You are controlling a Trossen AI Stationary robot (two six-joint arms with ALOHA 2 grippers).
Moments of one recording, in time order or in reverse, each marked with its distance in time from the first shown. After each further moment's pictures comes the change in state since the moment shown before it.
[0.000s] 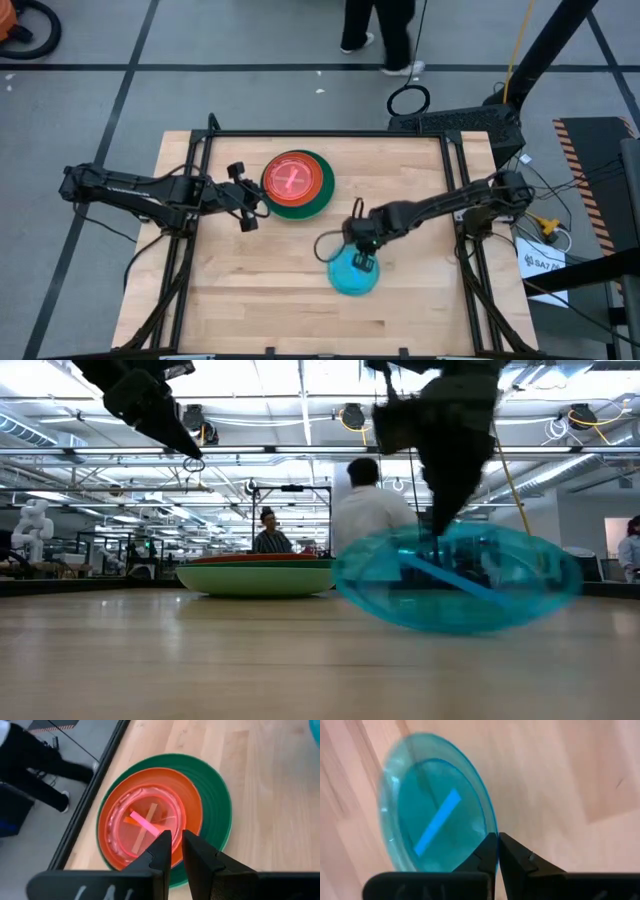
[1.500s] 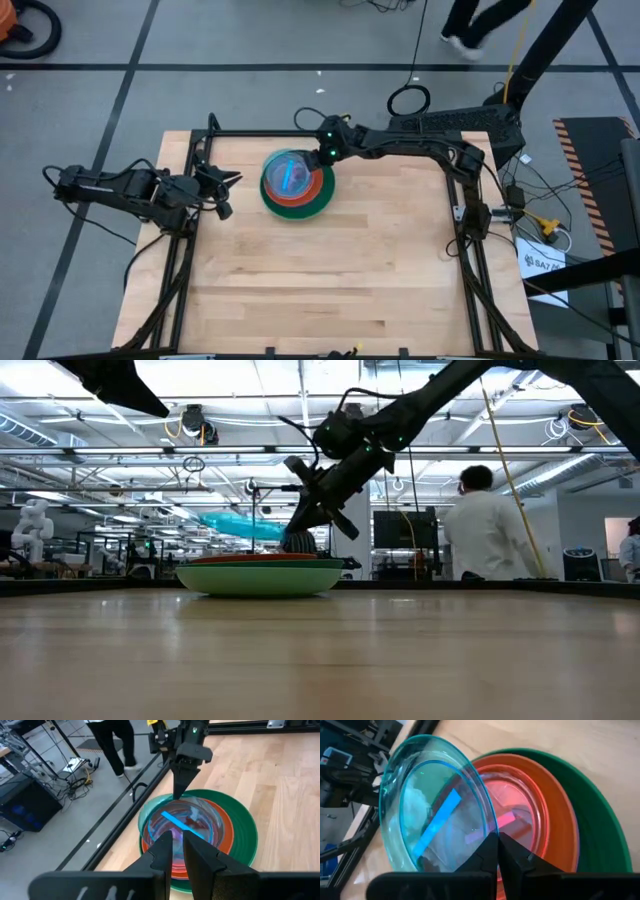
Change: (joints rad) left arm -0.080 -0.324 0.001 -0.132 -0.229 -0.132; right arm -0.614 0.331 0.295 0.604 -0.242 0.095
